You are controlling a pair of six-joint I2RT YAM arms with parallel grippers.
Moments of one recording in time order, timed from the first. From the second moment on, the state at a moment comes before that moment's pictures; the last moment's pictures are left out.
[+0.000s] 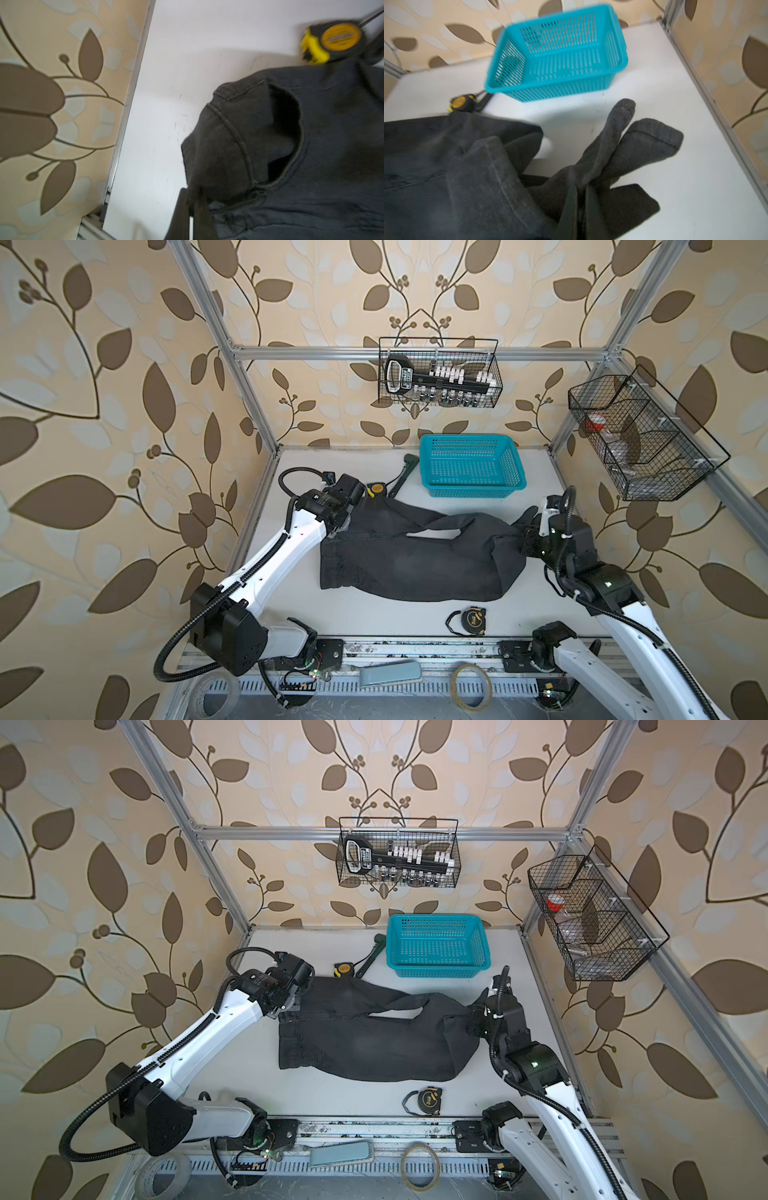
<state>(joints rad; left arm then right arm) -0.41 1.33 1.17 -1.09 -0.61 -0.51 0.28 0.72 0.76 -0.74 0.27 0.40</state>
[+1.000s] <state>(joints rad) -0.16 1.29 1.15 -1.08 -0.33 -0.62 0.21 0.95 0.90 -0.71 -0.01 -0.20</state>
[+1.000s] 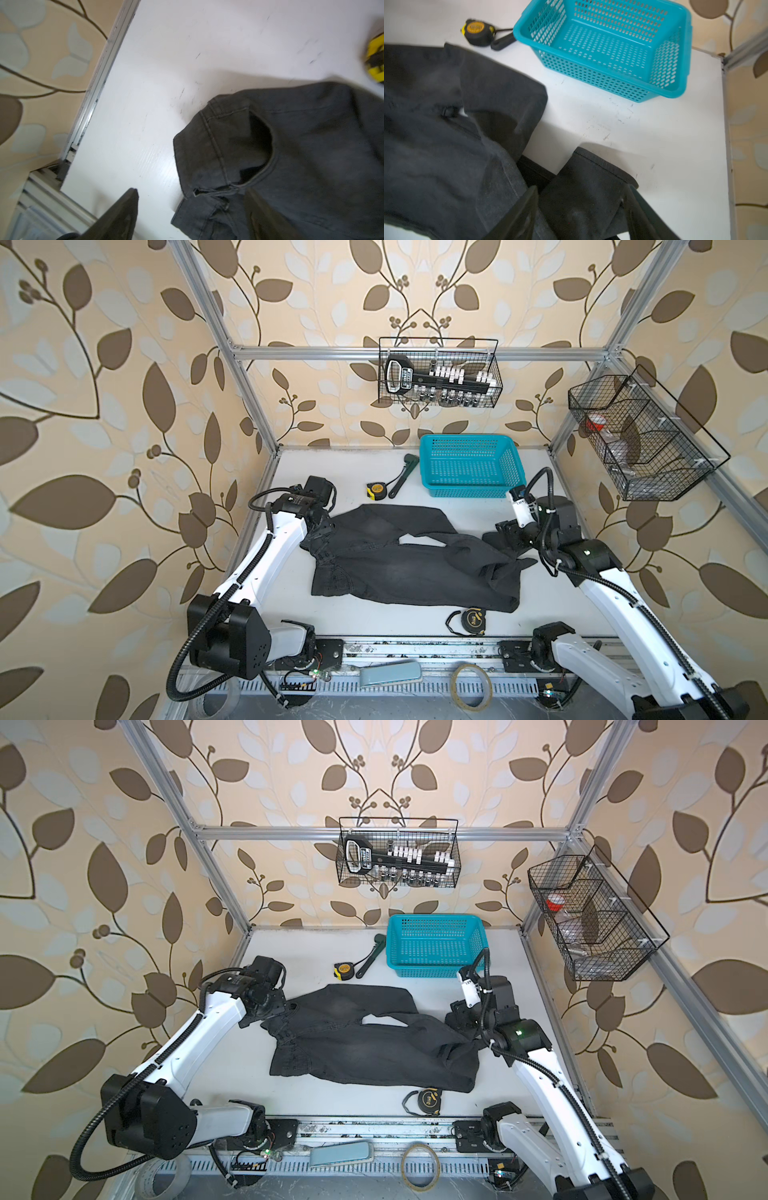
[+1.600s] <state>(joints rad) -0.06 1.60 1.24 -0.96 -0.13 -0.96 0.13 1.01 0.87 -0.83 -0.19 -0.48</state>
